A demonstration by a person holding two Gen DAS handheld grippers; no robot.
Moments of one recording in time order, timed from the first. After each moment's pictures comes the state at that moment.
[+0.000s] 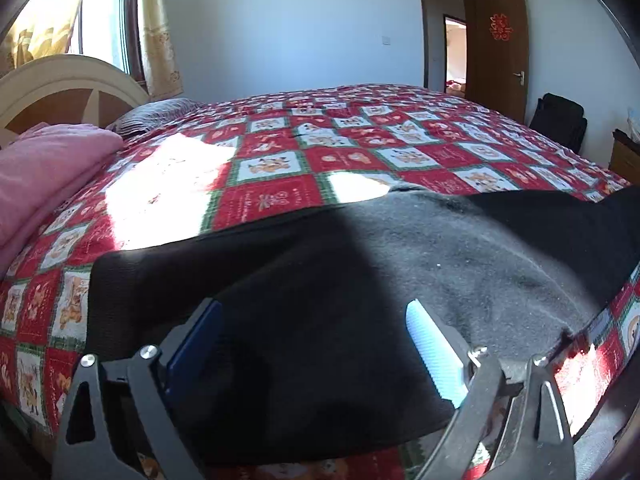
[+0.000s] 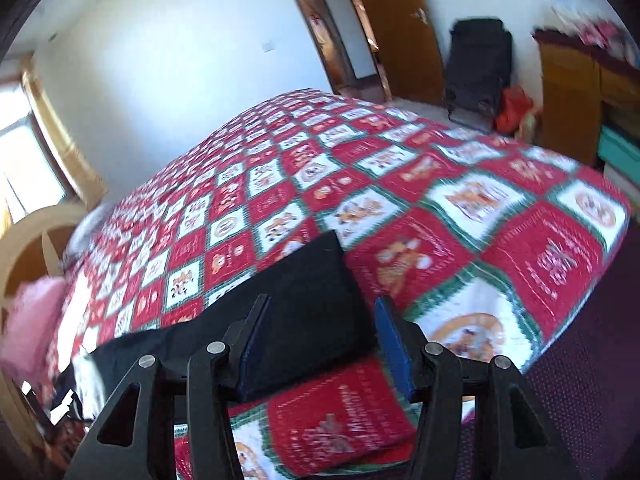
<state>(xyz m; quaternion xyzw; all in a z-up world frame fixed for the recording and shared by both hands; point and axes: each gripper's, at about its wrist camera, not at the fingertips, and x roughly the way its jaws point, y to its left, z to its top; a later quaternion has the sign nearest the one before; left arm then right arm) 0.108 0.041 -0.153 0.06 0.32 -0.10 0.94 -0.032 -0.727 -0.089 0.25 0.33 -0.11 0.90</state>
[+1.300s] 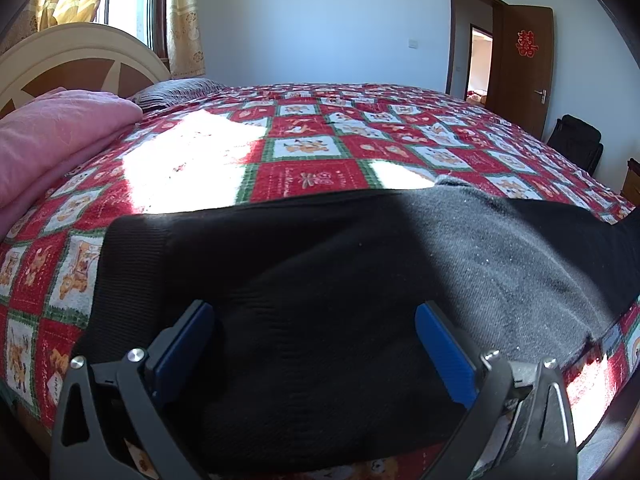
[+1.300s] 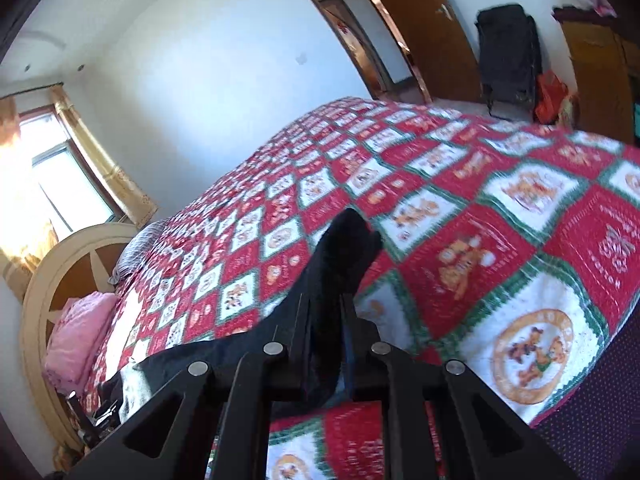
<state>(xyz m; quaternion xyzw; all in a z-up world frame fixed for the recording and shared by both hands) 0.116 0.069 -0.166 0.02 0.33 -0.08 0.94 -0.022 -0.696 -0.078 0.26 0.27 -0.03 0.93</state>
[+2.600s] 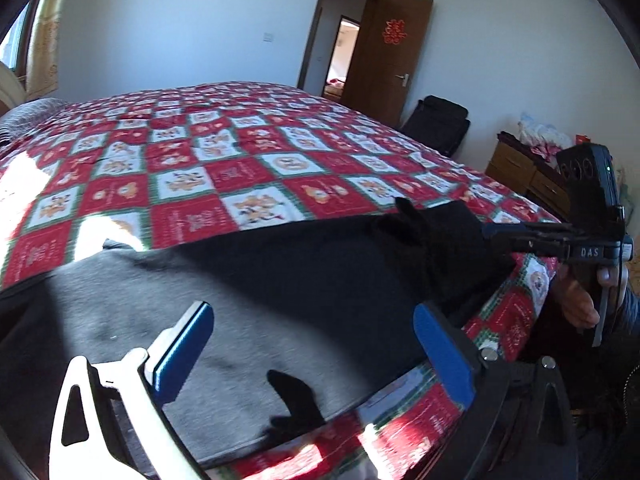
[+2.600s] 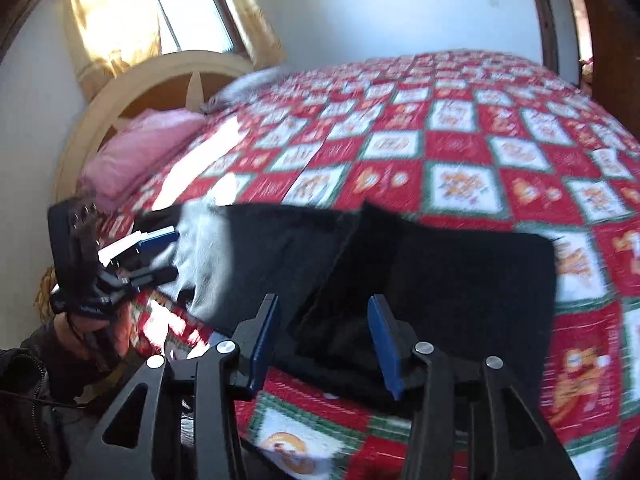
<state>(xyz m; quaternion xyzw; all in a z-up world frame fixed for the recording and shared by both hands) 0.094 -0.110 -0.119 0.01 0.34 -0.35 0.87 0.043 -0.503 -0.114 0.08 0.37 0.19 0.91</state>
